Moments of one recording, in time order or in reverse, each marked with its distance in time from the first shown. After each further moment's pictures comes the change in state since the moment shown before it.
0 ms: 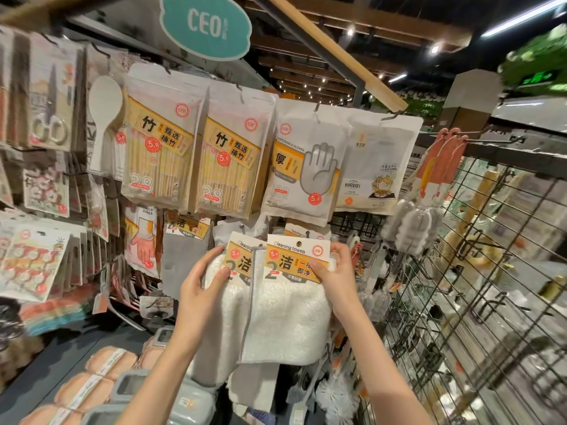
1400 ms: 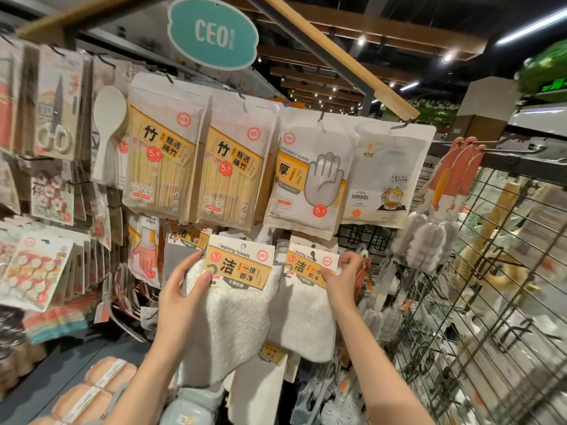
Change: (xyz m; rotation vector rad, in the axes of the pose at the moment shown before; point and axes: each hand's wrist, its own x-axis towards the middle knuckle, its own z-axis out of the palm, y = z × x) left_hand 0.020 -0.008 -0.012 0.032 0.142 -0.038; right_hand 0.063 0.049 0.001 -0.067 0.184 0.070
